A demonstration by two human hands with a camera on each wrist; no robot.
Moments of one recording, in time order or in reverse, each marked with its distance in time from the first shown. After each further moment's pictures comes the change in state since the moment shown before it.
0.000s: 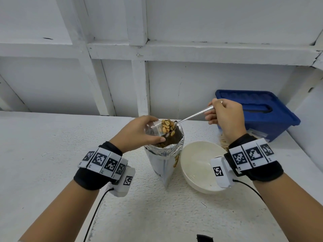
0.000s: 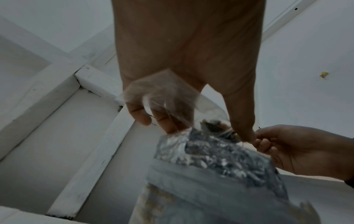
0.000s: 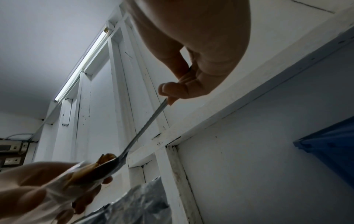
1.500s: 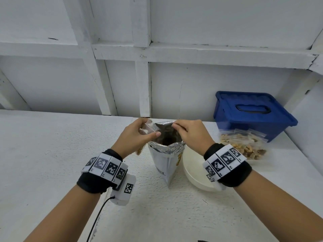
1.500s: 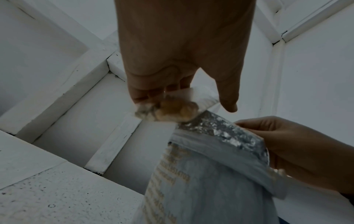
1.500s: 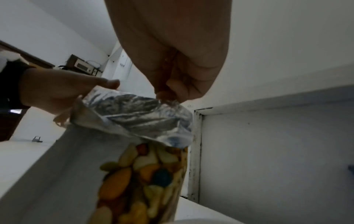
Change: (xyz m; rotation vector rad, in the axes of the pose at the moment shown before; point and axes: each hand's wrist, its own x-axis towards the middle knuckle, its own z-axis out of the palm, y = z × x) left_hand -0.017 -0.022 0.013 -0.385 0.151 -0.134; right_hand -0.029 0.036 0.053 -0.595 -0.404 -0.543
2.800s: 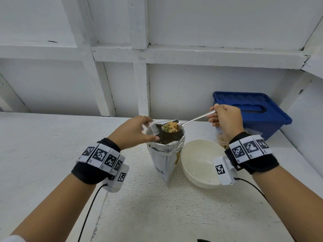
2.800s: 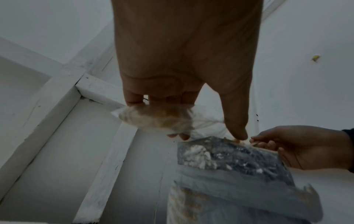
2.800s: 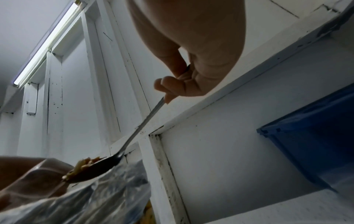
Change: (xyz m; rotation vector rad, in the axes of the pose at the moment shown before) left_hand 0.006 0.025 -0.016 0.484 -0.159 0.127; right_hand 0.001 0.024 -0.066 0.581 0.409 0.671
